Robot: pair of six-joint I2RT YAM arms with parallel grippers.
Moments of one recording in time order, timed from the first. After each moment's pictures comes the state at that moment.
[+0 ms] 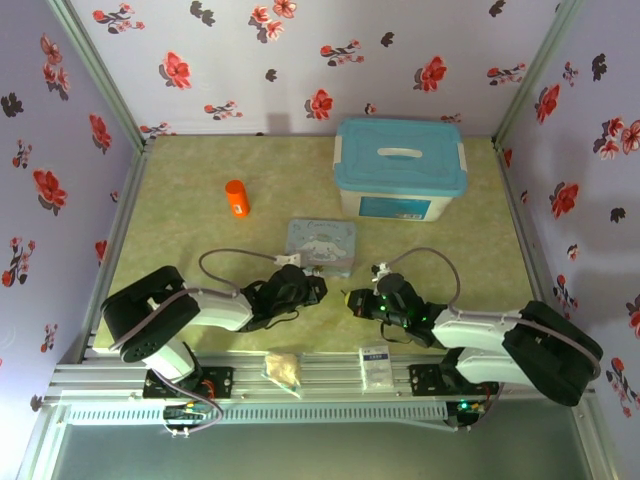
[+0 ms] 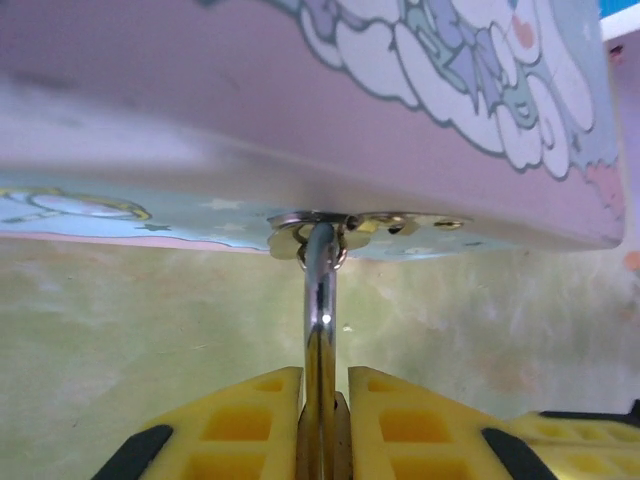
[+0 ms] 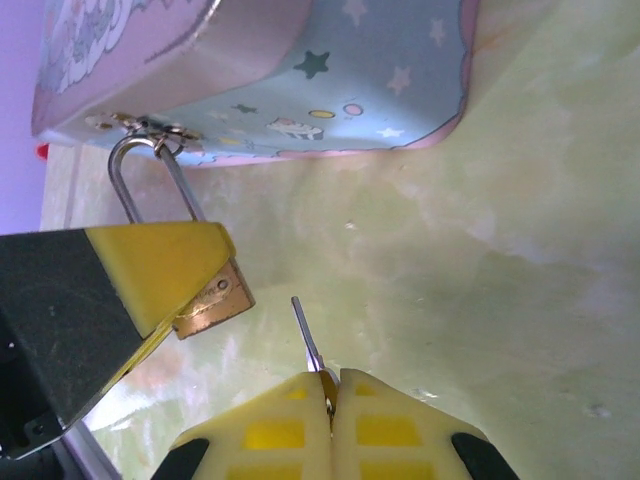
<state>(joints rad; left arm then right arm) -1.02 1.59 0.48 0.51 -0.10 -1.08 0.87 1.20 0.20 0.39 -0.12 1.00</state>
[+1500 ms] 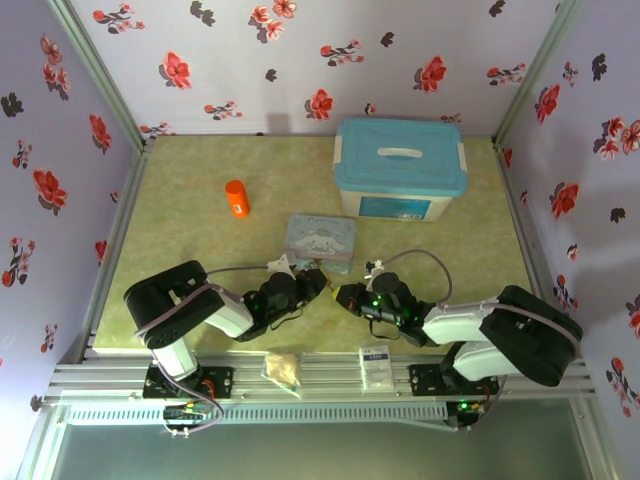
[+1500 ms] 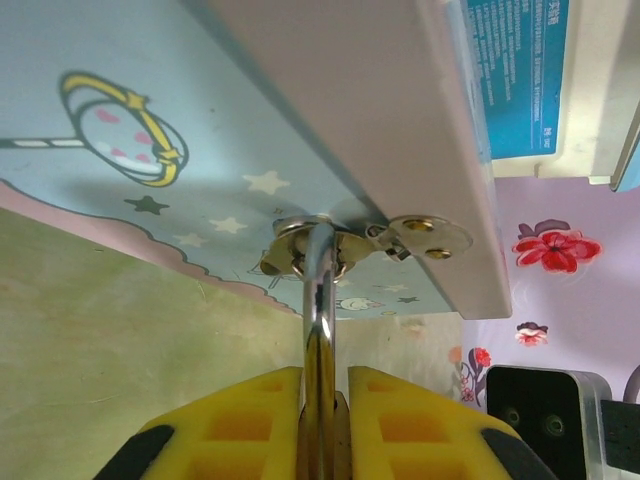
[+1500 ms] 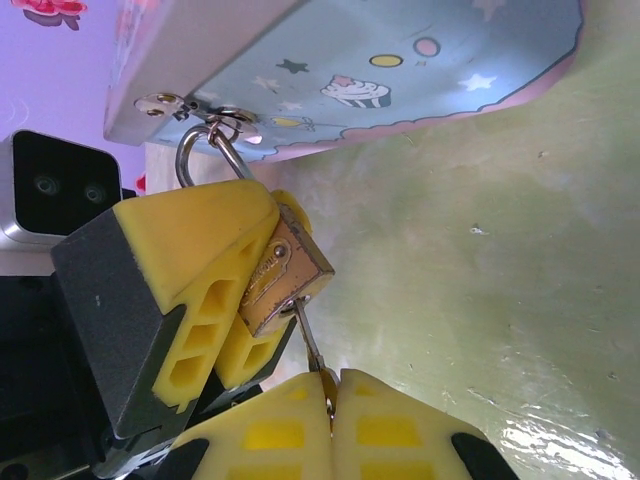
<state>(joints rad) -1.02 1.73 0.38 0.99 -0.16 -1.37 0.89 1.33 0.21 0.63 -0.15 1.21</state>
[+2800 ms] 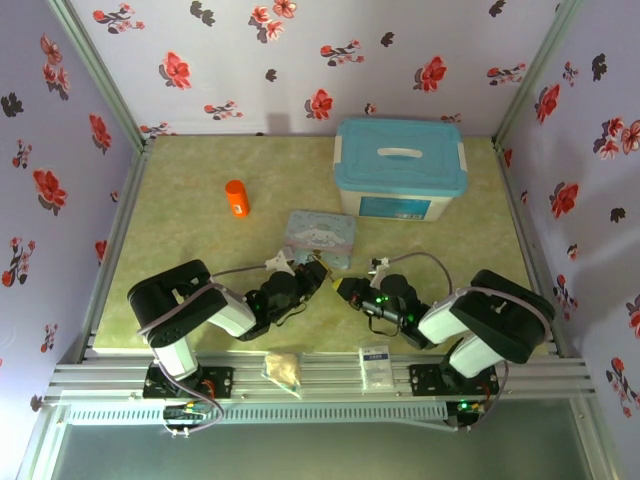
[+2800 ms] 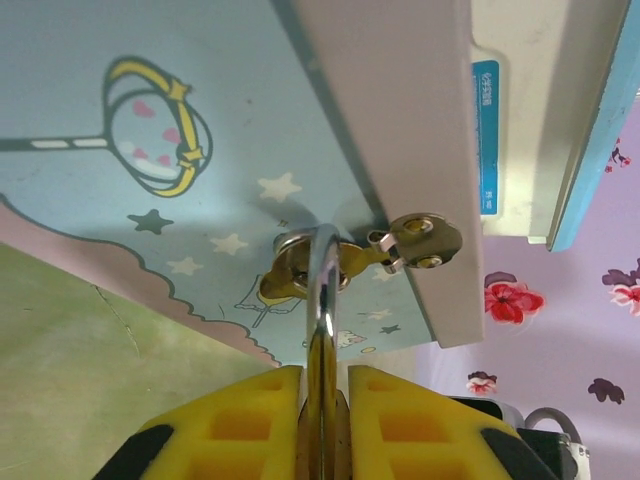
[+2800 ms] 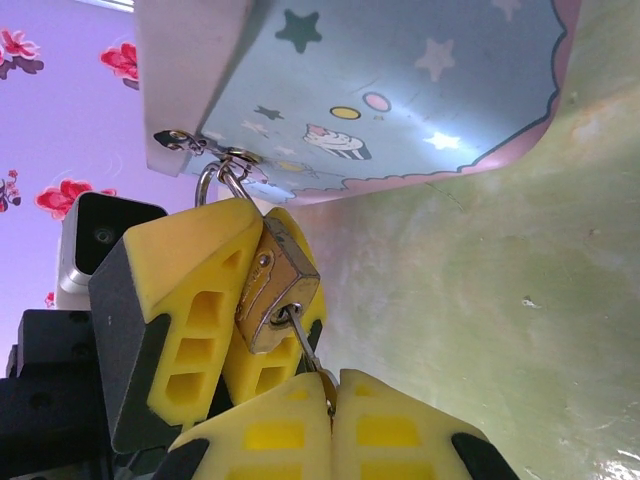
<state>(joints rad) -1.03 1.74 0.40 1.07 -0.25 -1.43 0.84 1.53 0.15 1.07 -0.16 1.29</state>
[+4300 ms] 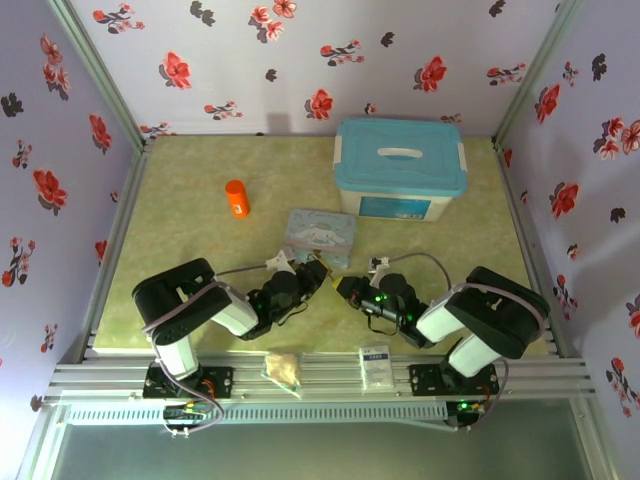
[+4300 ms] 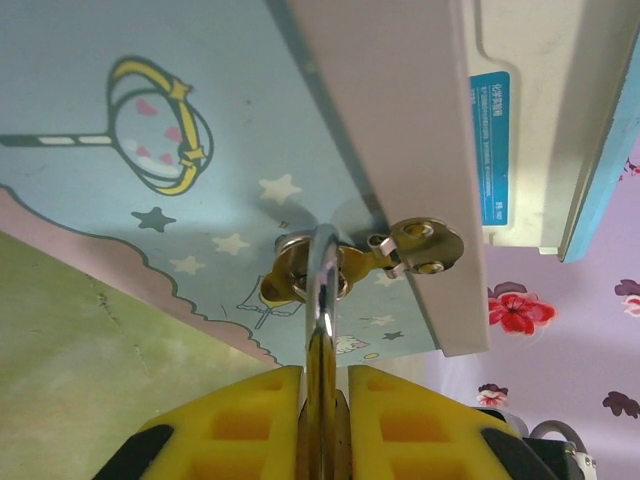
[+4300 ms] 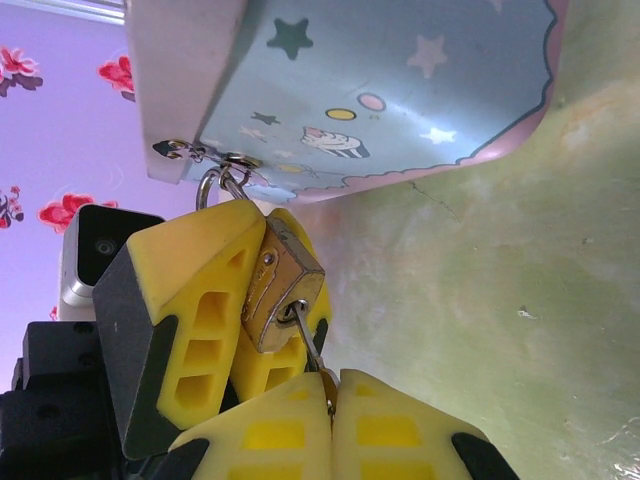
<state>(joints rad) -1.03 1.77 0.41 1.06 -0.27 -1.43 0.84 1.55 0.16 1.08 -0.15 1.31</state>
